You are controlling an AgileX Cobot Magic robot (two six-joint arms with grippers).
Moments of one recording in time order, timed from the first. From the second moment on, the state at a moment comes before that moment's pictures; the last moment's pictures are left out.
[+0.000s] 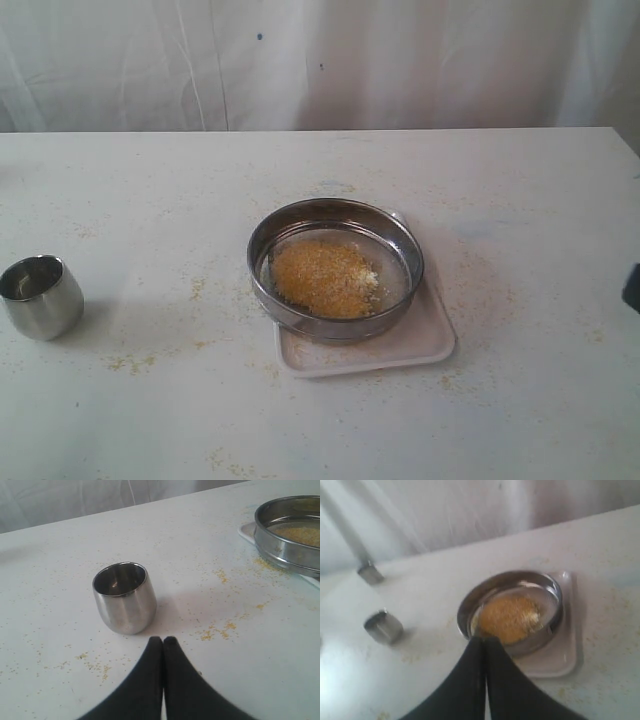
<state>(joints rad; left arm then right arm) -0.05 0.01 0.02 -0.16 0.34 0.26 0.41 0.31 -0.44 0.27 0.49 0.15</state>
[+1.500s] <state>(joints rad) -0.05 0.01 0.02 -0.16 0.34 0.26 0.32 2.23 -1.71 0.20 0.90 -0.44</state>
